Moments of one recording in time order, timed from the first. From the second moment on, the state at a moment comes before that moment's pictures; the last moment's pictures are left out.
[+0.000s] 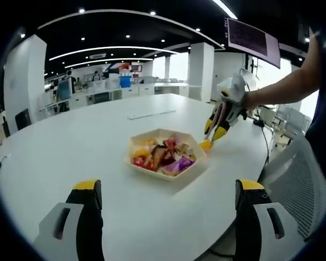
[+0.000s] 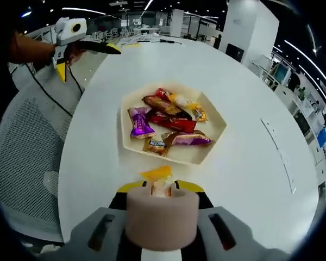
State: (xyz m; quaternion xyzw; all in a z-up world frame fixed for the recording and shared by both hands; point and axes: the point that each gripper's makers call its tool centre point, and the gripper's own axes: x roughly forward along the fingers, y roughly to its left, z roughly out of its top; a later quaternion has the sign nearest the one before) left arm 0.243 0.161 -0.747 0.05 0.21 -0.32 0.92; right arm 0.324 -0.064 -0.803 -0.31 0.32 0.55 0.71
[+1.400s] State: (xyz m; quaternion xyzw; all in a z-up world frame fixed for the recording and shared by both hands) left arm 0.242 0.160 -0.741 0.05 0.19 -0.33 0.92; right arm 0.379 -0.081 -0.679 -0.30 0.31 0.51 0.74
